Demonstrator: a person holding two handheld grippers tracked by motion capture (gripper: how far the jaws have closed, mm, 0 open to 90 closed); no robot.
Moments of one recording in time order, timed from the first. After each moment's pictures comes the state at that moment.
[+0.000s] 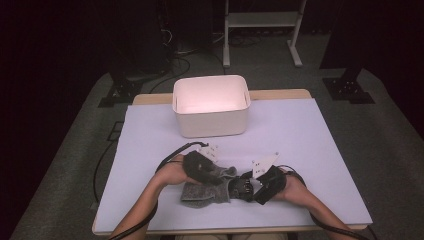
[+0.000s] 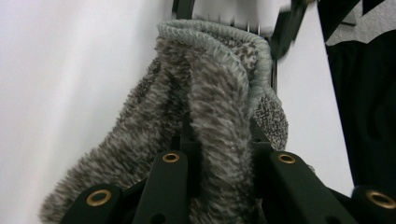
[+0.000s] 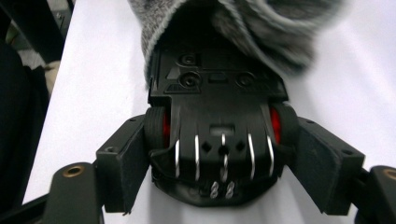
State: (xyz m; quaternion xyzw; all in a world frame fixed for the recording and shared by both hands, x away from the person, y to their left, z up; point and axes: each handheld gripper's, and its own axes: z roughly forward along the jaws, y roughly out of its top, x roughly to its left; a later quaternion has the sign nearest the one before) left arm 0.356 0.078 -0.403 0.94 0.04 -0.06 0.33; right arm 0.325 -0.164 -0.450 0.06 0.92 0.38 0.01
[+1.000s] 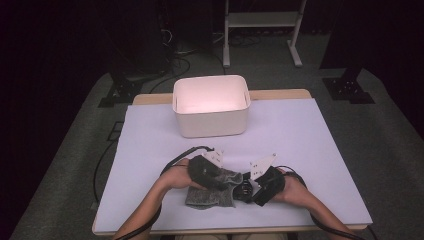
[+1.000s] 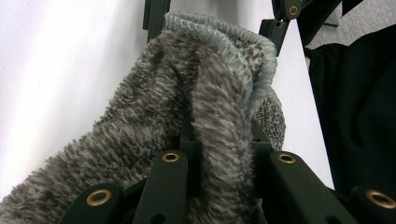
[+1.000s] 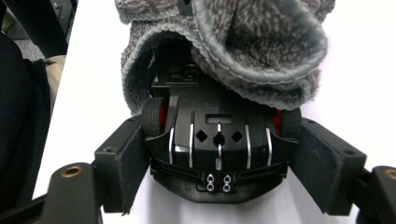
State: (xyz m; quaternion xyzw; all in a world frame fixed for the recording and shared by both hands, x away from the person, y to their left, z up) left arm 0.346 0.072 -0.409 0.94 0.02 -0.07 0.33; right arm 0.320 -0.159 -0.444 0.06 0.93 0.37 0.02
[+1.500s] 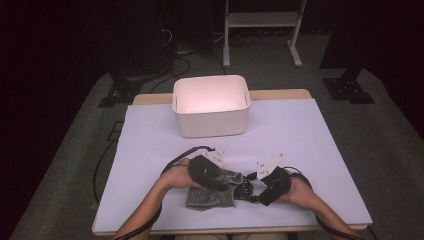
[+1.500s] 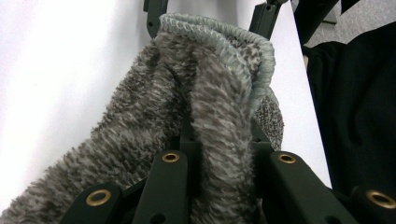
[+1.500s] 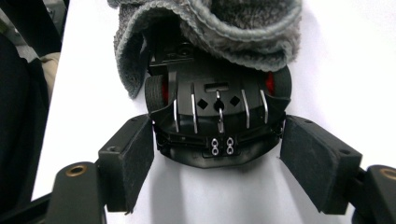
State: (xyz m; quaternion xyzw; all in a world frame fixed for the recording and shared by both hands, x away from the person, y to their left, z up) left arm 0.346 0.068 -0.408 0.94 0.02 -0.08 0.33; right arm 0.319 -0.176 -0.447 0.08 0.92 0.37 0.02
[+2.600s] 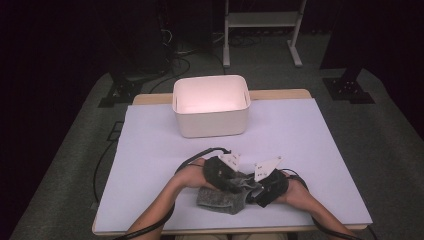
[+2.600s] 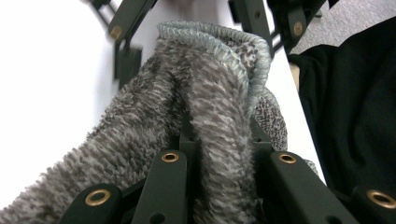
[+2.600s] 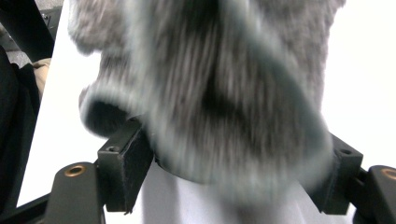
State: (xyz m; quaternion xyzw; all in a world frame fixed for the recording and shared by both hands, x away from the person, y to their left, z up) left arm 0.345 0.040 -0.409 0.94 -0.02 -0.08 0.33; right arm 0.316 -0.170 -0.454 0.08 0.92 0.38 0.03
